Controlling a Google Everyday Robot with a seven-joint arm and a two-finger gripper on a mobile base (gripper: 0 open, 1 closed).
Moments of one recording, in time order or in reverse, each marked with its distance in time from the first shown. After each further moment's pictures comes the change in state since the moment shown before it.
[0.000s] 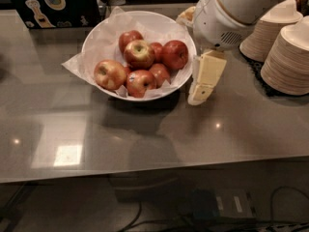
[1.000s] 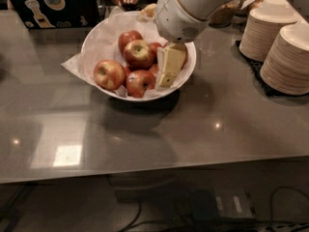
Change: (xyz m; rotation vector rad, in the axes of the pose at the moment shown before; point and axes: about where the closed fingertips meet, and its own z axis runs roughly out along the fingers) arm -0.060 -0.040 0.049 -0.012 -0.157 -0.189
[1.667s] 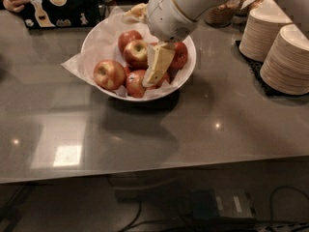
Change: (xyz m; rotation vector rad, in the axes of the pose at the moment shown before) arm -0.023 -0.010 0.012 -0.002 -0.146 -0.085
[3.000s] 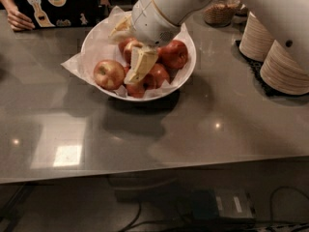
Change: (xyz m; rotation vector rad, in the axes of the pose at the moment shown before) arm -0.012 0.000 0.035 -0.090 -0.055 -0.028
